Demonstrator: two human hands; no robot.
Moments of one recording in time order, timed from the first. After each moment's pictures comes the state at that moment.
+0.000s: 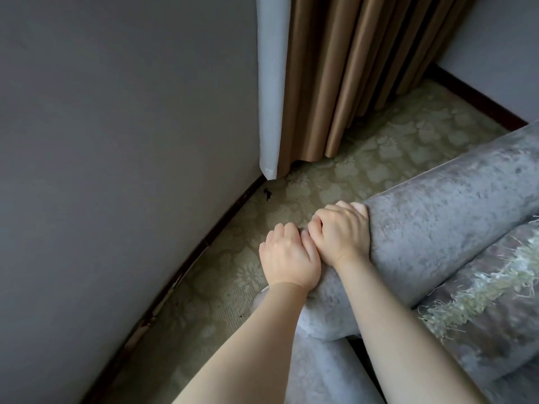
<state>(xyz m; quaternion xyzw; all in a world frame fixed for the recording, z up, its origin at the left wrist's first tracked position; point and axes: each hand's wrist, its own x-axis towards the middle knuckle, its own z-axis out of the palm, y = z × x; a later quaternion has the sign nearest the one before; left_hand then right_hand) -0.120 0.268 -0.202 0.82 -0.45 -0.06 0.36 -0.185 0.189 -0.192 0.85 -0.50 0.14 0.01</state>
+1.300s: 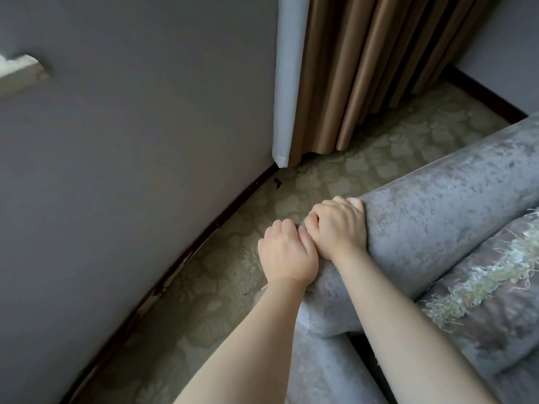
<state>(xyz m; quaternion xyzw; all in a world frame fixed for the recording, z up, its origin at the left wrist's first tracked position) -0.152 0.347 -0.204 0.85 -0.41 -0.07 0.33 -0.211 0.260 -0.194 0.88 -0.46 0.11 0.00</state>
